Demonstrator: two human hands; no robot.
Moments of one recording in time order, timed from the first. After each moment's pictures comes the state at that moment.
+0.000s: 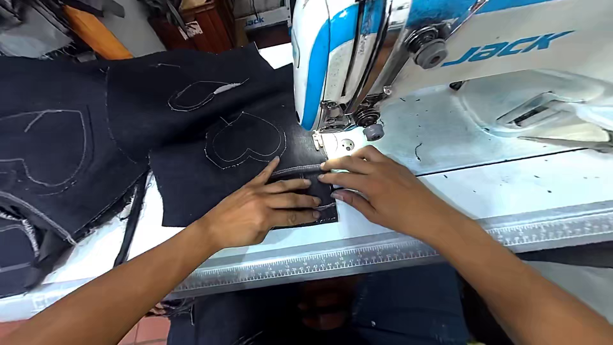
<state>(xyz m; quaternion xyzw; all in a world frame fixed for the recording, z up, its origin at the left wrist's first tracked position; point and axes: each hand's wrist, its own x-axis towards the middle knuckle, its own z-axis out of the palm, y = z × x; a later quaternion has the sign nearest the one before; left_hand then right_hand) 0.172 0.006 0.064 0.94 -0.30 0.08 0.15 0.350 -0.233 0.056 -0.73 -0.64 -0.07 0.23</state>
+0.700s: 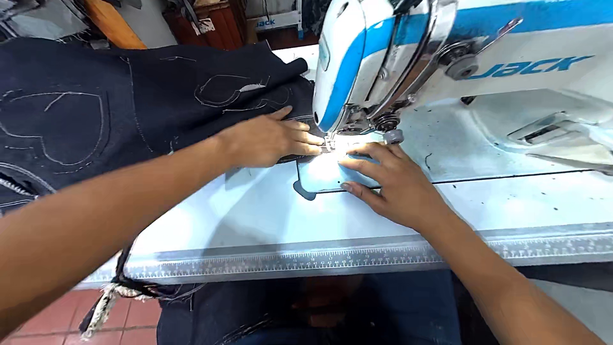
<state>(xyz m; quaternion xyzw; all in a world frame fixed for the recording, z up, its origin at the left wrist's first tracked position) 0.256 0.055 0.116 0.95 -0.30 -0.01 -0.02 0.363 -0.229 0.045 -0.76 -0.59 -0.11 0.25</state>
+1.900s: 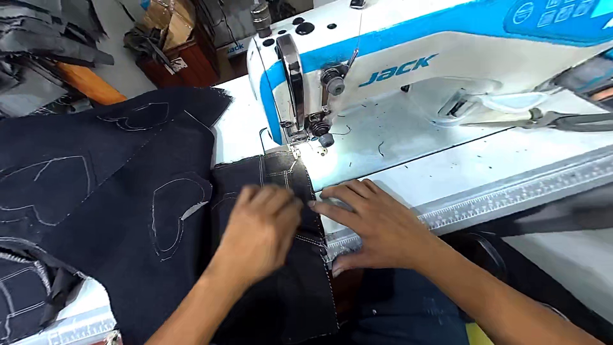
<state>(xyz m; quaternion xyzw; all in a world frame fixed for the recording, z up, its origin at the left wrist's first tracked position) 0.165 -0.051 0.091 0.98 -0.07 0.16 0.02 0.312 -0.276 0.038 -0.72 -0.65 -0.11 0.22</state>
